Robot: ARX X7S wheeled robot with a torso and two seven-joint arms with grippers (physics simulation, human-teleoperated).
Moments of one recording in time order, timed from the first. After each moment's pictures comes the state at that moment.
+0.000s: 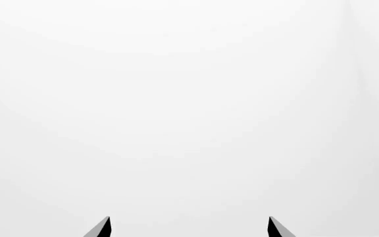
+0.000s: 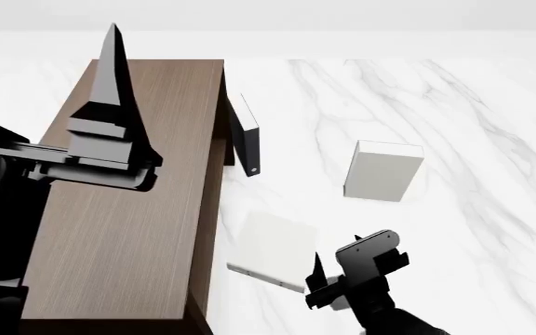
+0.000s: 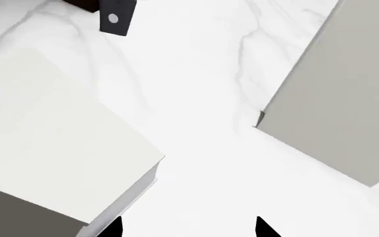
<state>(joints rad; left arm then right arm) -0.89 -0.94 0.41 1.02 -1.12 -0.49 -0.99 0.53 0.55 -0.97 0.19 0.59 0.15 0.43</state>
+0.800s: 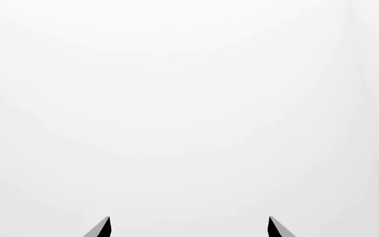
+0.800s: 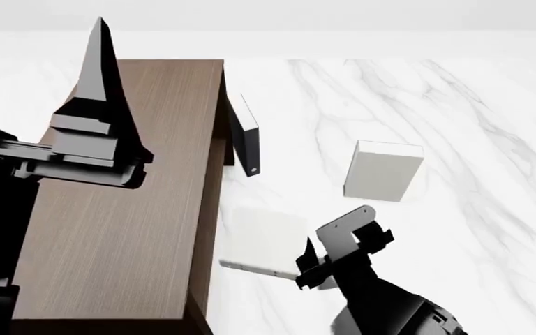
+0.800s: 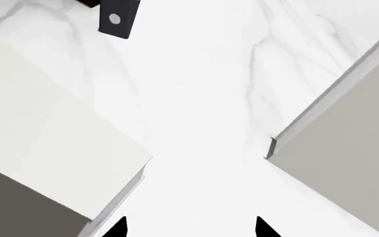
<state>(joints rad) -0.88 -0.98 0.42 1.01 -1.11 -0.43 -0.98 0.67 0.46 -1.00 0.27 0.58 0.31 0.41</state>
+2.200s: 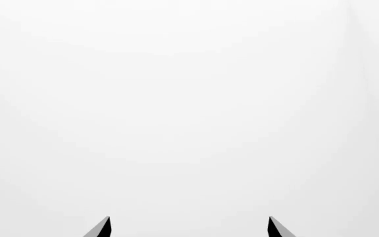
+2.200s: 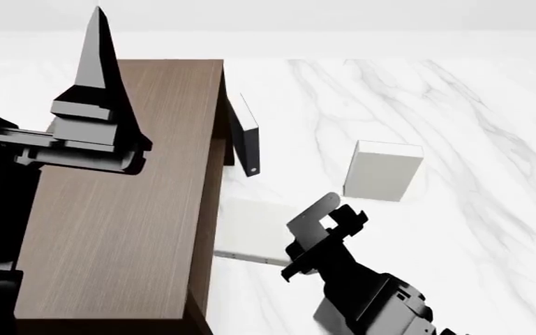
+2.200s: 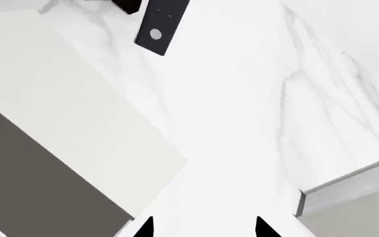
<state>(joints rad) -0.89 -0.97 0.44 0.97 -1.06 -0.40 -0.95 0.79 0.33 -1.08 0.43 0.45 0.36 0.34</state>
